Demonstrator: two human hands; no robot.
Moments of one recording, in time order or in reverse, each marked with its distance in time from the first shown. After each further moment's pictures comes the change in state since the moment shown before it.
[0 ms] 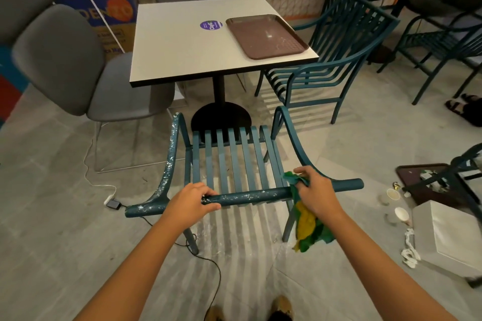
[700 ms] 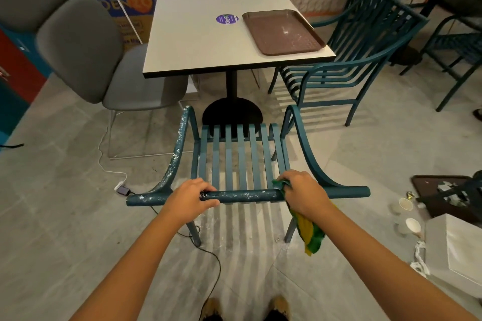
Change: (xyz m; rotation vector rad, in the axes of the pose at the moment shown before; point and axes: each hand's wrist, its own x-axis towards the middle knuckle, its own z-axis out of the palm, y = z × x) left_hand -0.004 0.004 0.004 -0.035 0.042 -0.081; right_hand 0.013 -0.011 0.009 -0.391 -0.200 -0.214
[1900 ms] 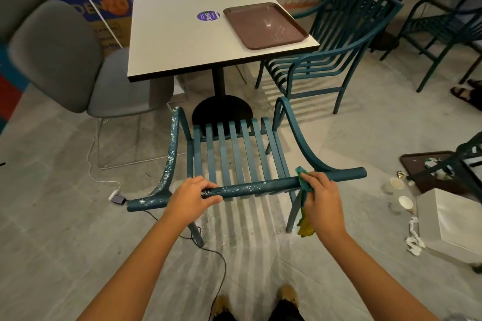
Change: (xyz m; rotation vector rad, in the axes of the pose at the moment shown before) left_hand 0.000 -0.004 0.001 -0.014 0.029 0.045; right_hand -0.043 0.026 0.044 0.174 0.515 0.139
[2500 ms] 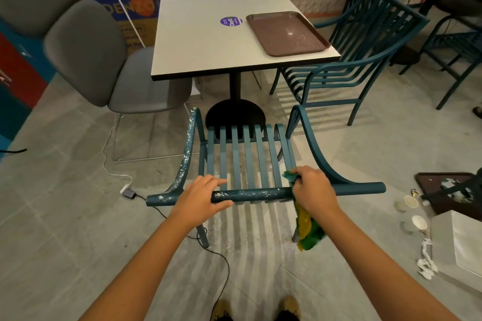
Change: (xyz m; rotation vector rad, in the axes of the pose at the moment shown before) left_hand -0.012 -0.008 -0.014 0.123 -0.017 0.056; right_hand 0.035 -0.068 -0.007 -0.092 -0.320 0.017
